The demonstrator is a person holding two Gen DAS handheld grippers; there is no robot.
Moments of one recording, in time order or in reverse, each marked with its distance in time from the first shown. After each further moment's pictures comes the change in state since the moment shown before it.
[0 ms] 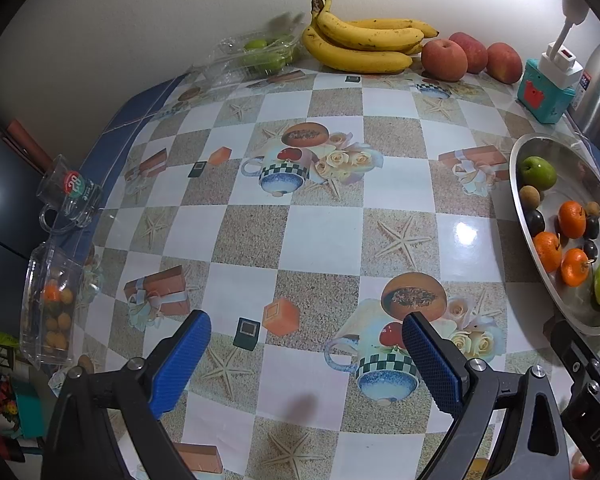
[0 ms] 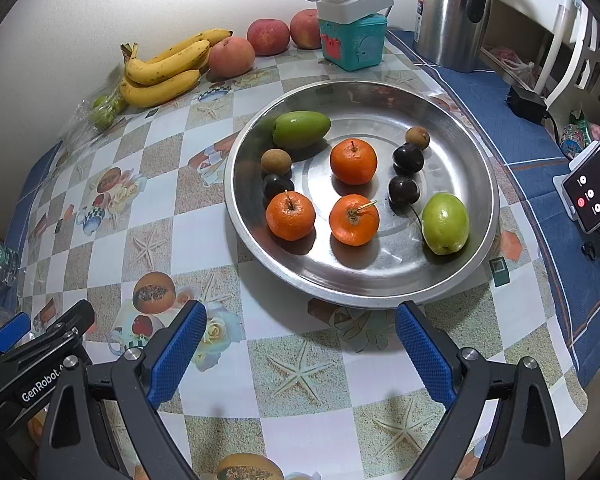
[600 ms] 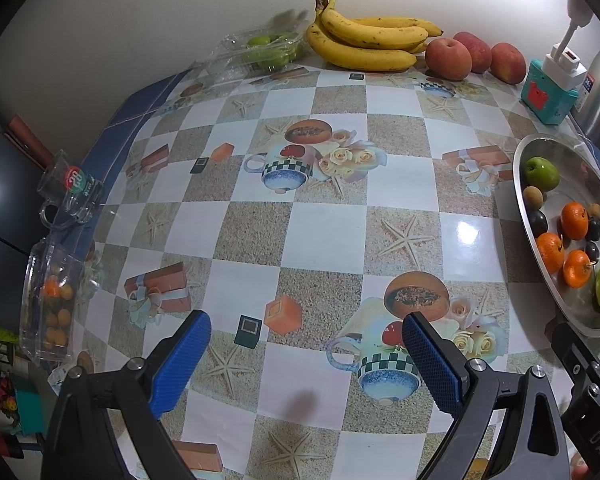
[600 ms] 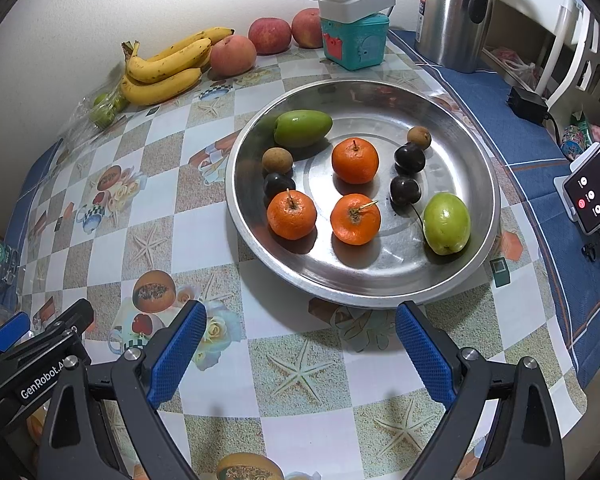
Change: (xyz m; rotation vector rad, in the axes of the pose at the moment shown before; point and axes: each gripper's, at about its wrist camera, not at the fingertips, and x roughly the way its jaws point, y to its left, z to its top) left arm 0.002 0.003 -0.001 -0.009 0.011 0.000; right arm 0.001 0.001 0.000 -0.002 0.002 -0.001
